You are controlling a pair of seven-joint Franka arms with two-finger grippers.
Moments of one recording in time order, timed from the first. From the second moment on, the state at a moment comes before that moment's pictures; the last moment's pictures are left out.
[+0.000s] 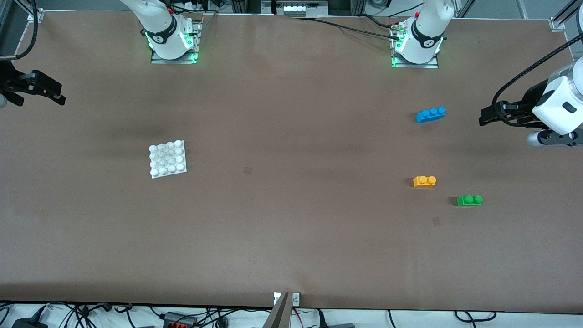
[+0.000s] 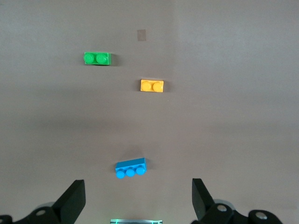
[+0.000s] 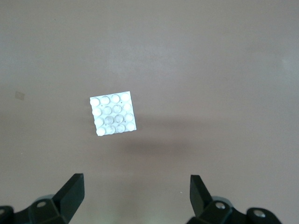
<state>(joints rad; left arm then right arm) -0.09 0.12 0.08 -1.51 -0.05 1.47 -0.07 -0.05 -0.06 -0.01 -1.67 -0.03 1.60 -0.11</state>
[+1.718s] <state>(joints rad) -0.09 0.12 0.08 -1.51 -0.05 1.47 -0.07 0.00 0.20 0.00 -1.66 0.02 1.49 -0.11</state>
